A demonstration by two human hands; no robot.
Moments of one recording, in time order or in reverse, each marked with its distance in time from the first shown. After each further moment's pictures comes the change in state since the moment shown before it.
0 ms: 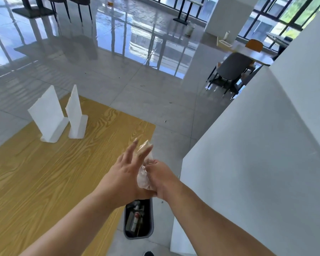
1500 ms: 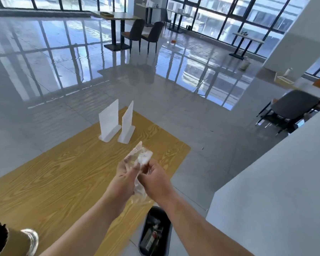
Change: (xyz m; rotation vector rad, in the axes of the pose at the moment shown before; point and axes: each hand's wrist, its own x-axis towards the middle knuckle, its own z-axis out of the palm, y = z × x) left_hand -0.066 0.008 -0.023 -1.172 0.485 -0.605; right_hand -0.030 -0.004 0.061 -0.422 -0.272 -0.477
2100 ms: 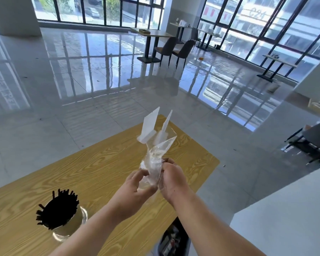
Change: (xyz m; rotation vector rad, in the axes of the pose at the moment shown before) left_hand -0.080 -0.003 -0.131 0.603 0.021 0.207; right_hand -0.022 -0.058 0.116 0.744 -0.022 0.225
